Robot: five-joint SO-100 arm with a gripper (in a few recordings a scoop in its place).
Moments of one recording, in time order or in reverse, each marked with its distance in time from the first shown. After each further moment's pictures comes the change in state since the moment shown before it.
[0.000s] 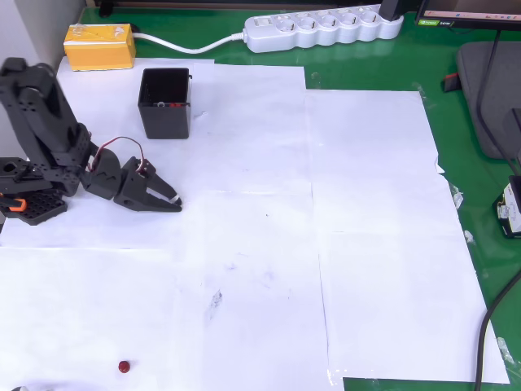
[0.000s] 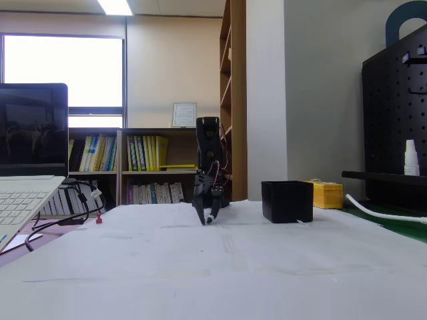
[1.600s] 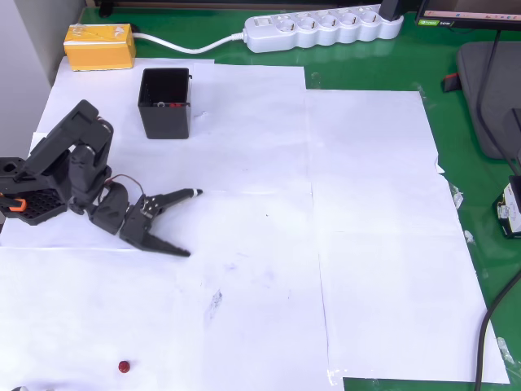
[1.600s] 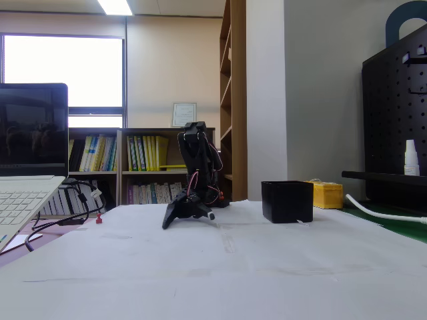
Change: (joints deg) arm 24.4 32.1 15.1 -30.1 3.9
